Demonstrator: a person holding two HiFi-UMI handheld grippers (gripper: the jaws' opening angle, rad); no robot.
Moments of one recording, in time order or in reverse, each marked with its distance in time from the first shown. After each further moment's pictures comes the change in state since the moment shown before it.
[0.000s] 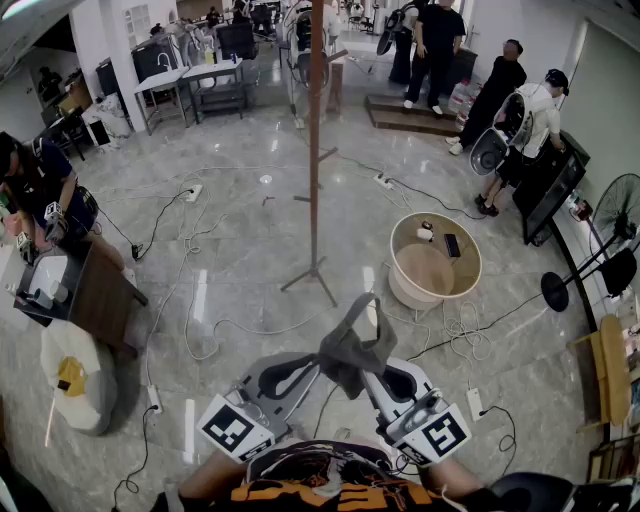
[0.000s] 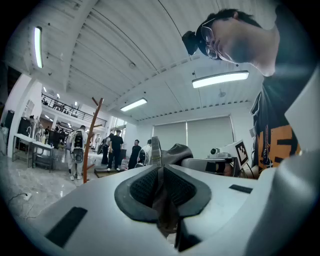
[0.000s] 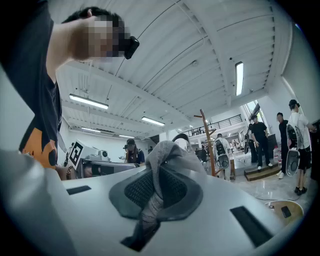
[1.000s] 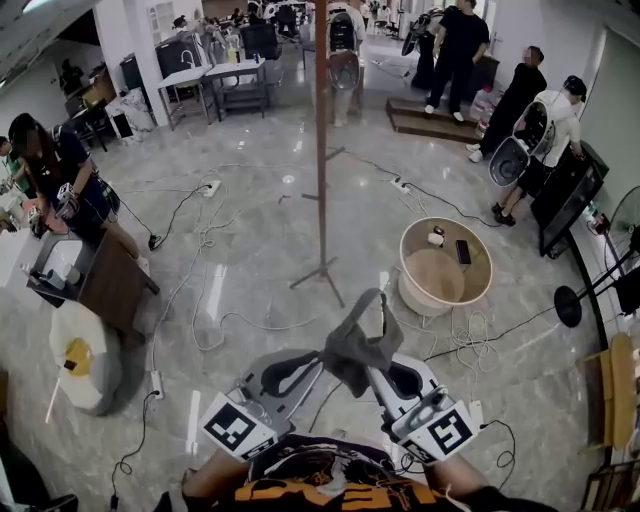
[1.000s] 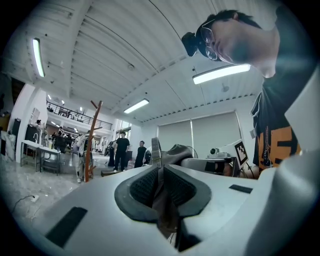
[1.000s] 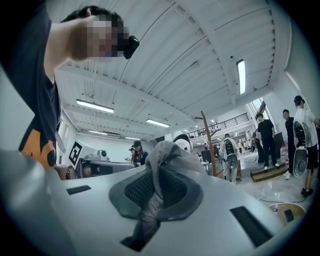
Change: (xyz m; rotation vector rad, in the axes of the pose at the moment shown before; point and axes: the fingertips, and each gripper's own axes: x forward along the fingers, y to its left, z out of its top) left arm 0.036 -0.046 0.001 0.028 -0.006 0.074; right arm -0.048 -0.032 0.011 0.005 -0.015 0.068
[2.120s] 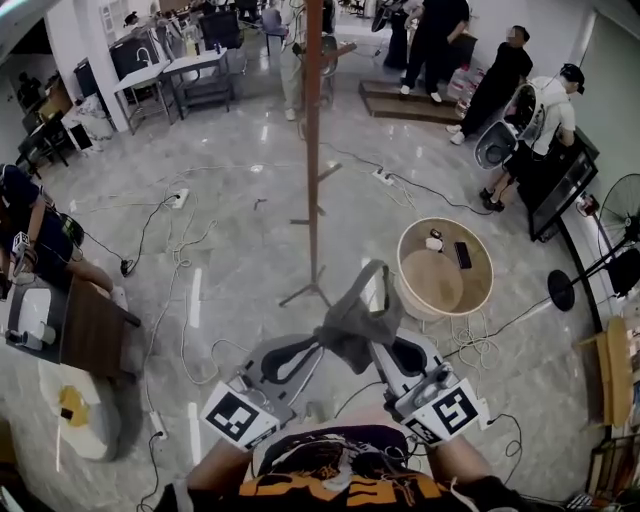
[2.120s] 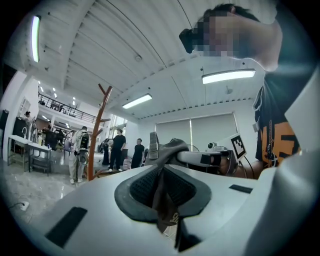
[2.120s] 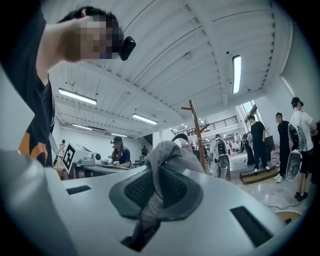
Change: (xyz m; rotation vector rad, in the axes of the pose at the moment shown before) left arm 0.104 0.243 -0.013 -0.041 0.012 -0.087; right arm 0.214 -0.158 -0.031 -0.019 0.020 -0.128
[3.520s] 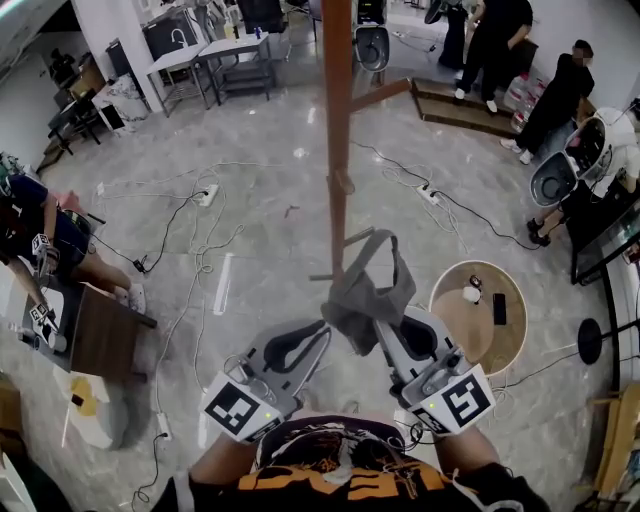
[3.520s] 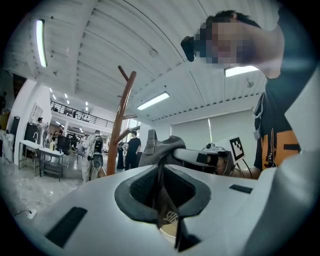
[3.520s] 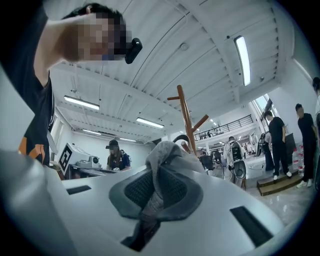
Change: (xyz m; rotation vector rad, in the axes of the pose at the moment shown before) left arm 0.180 0.232 0.036 0.021 -0.028 0.142; right arm 0.222 -0.220 0.010 0.005 -0.063 0.162
